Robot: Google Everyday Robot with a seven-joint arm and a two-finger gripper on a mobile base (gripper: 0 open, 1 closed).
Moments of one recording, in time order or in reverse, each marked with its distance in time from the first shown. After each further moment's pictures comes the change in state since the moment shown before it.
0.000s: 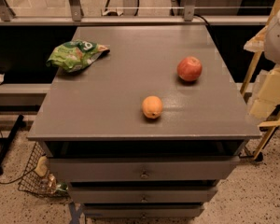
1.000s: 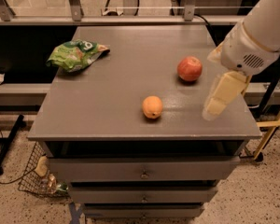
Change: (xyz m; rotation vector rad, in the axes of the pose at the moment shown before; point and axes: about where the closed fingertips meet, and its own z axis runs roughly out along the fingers) arm -0.048 -0.019 0.067 -0.091 -0.146 0.020
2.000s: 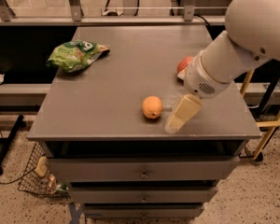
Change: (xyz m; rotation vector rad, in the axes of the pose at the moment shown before) arm -0.042 0.011 0.082 0.004 -0.109 0.032
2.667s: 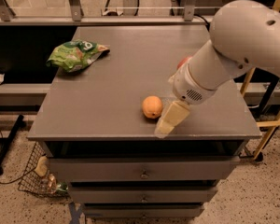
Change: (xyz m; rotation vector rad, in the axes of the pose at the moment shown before) arm -0.015 0.012 0.026 -0.023 -0.021 -0.008
